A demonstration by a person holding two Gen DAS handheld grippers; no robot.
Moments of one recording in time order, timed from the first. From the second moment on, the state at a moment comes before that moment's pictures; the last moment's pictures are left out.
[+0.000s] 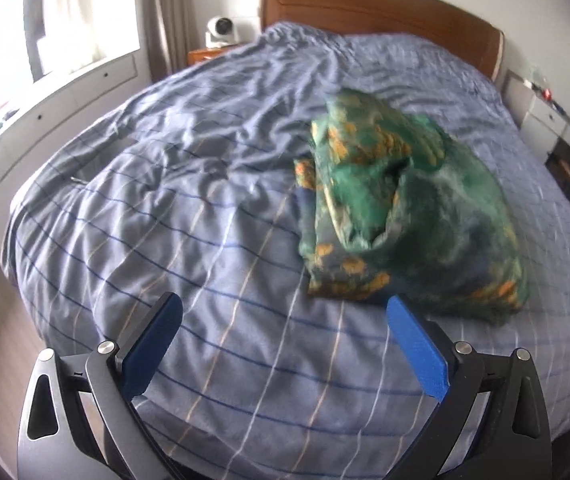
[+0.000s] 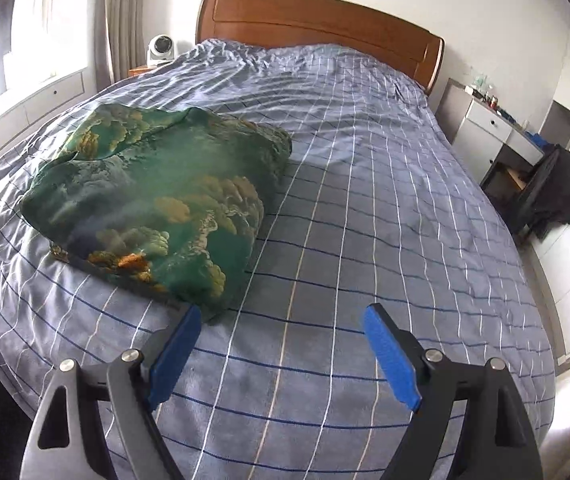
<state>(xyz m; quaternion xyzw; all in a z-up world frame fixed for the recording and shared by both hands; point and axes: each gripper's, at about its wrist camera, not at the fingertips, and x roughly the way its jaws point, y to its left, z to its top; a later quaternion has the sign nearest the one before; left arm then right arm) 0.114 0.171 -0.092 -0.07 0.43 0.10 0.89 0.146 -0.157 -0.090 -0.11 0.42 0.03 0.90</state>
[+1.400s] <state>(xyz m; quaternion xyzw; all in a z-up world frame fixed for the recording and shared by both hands) 0.326 0.228 -0.208 -0.28 0.53 -0.17 0.78 0.311 -0.194 -0.181 0.22 0.51 0.27 0.79</state>
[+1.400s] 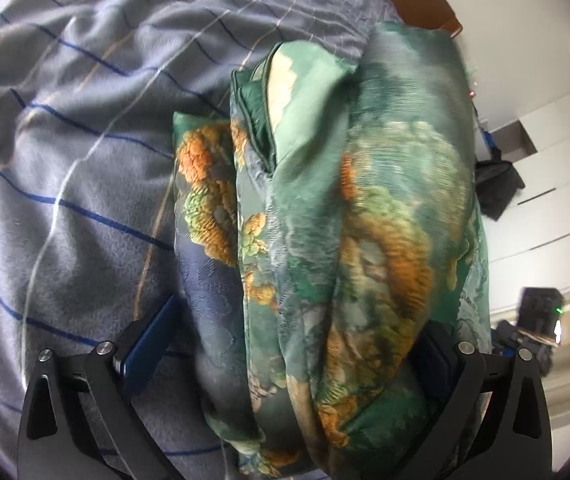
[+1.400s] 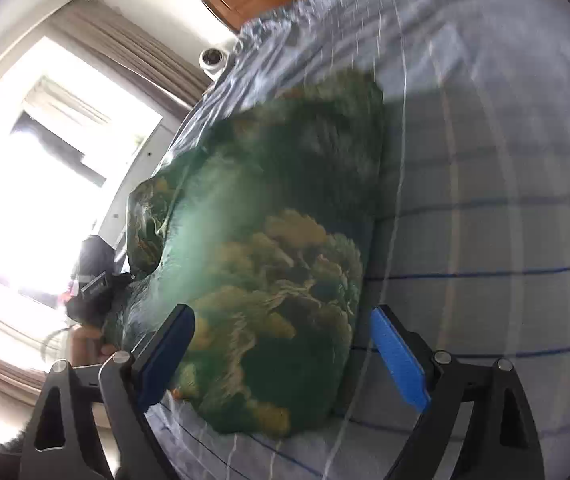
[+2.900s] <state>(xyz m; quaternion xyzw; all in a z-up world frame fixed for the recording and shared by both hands) 0.393 0.132 -0.172 -0.19 0.49 -0.12 0.85 0.380 -0.170 -0.195 0.04 0.47 0.28 0.83</state>
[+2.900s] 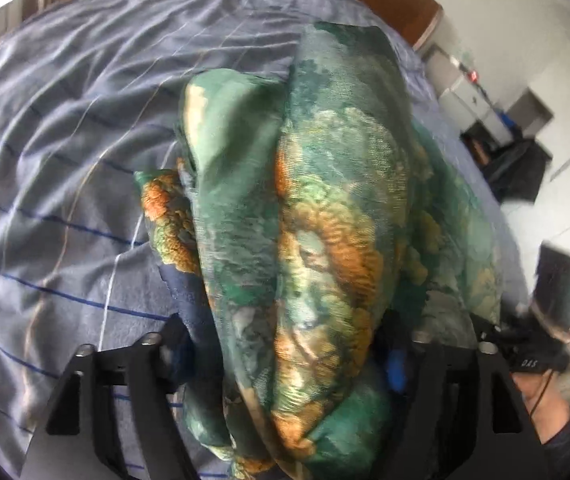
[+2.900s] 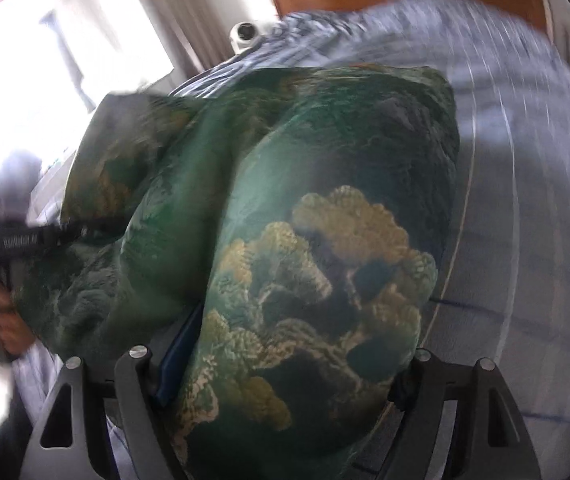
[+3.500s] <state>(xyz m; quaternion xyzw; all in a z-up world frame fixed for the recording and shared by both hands) 0.227 0.104 -0.037 0.09 0.26 0.06 0.96 0.234 -0.218 -0.073 0.02 0.31 0.19 0.93</state>
